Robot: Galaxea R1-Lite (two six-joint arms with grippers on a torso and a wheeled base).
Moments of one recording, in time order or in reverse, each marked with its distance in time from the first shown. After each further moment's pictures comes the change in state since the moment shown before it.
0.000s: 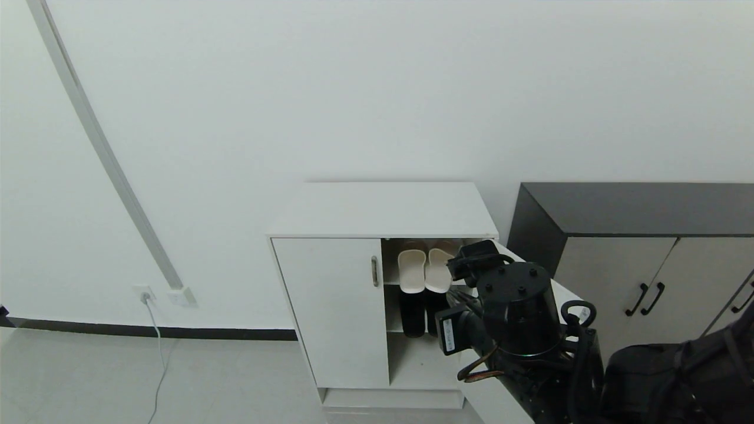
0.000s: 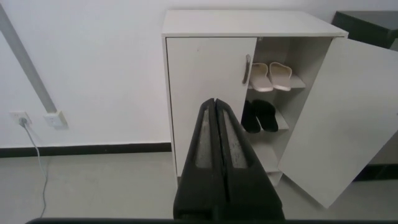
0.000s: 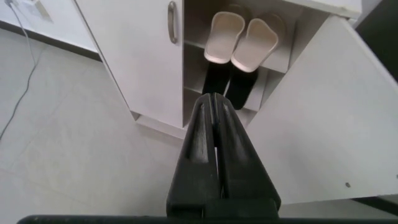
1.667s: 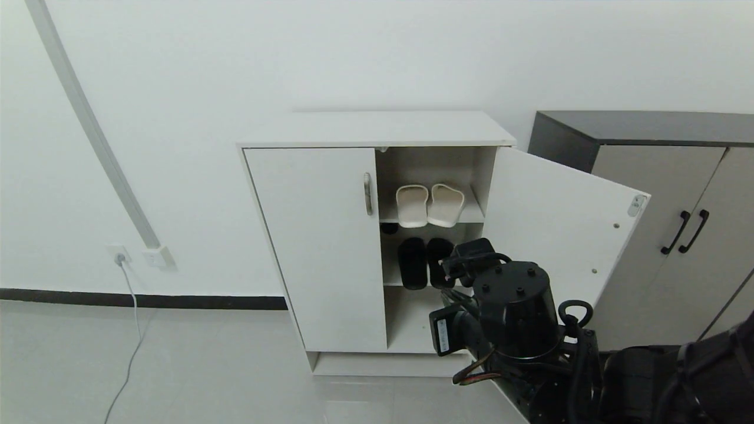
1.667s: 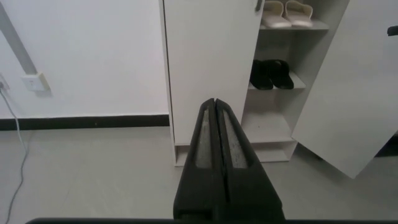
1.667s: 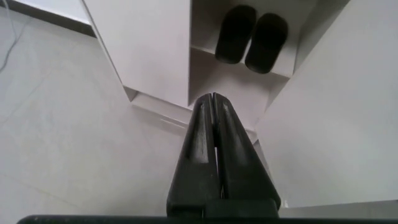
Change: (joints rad) left arm 0.001 0.000 0.000 0.000 0.000 0.000; right arm 0.019 -0.004 -0.016 0.002 0.000 0.001
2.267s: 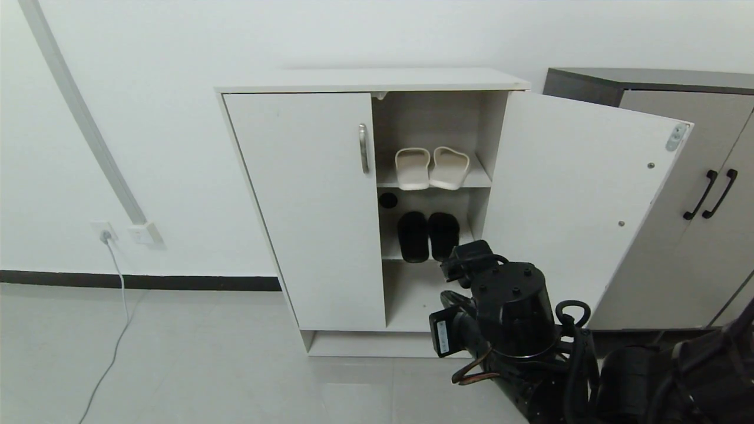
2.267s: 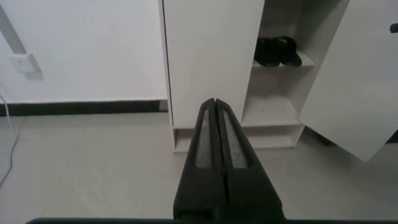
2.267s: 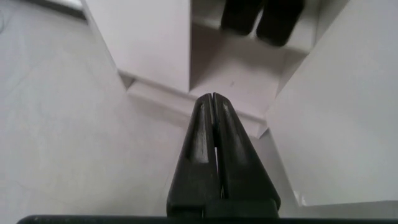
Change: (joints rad) left arm -0.001 0.000 0.001 0.001 0.000 0.001; right arm -0.001 0.000 0.000 0.006 0.003 0.000
